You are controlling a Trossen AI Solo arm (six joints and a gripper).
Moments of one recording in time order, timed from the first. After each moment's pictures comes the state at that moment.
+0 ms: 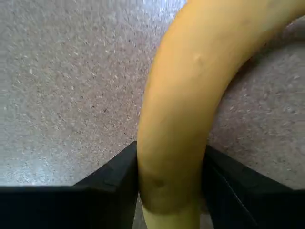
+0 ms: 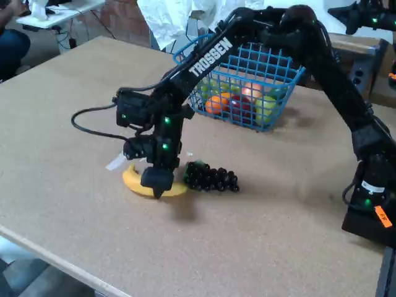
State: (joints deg) arm 17.5 127.3 84.8 -34.3 -11.3 -7.6
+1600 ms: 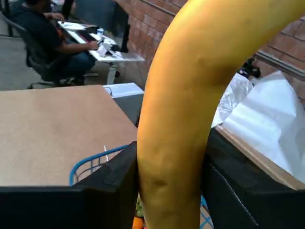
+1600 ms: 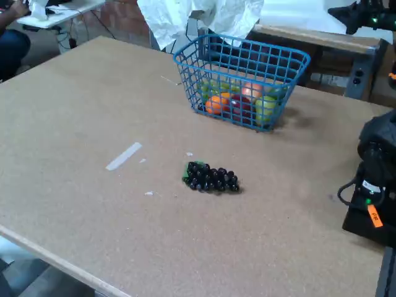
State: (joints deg) arm -3.7 68.5 73.8 -20.4 36.5 -5.9
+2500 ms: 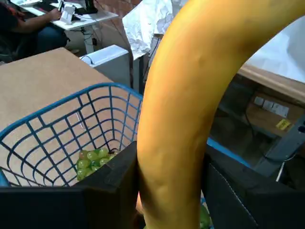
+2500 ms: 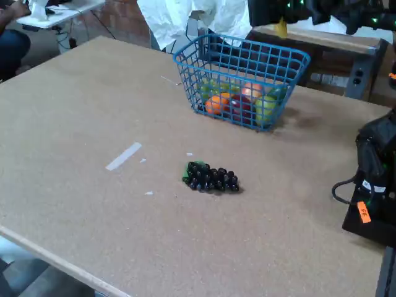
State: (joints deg) arm -27.7 69.9 49.9 -2.5 16.8 4.7
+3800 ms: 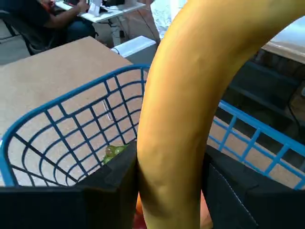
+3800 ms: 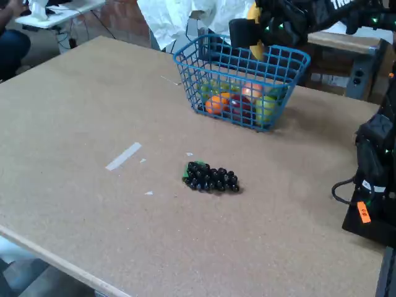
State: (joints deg) arm -27.9 84.4 49.3 12.2 9.2 7.4
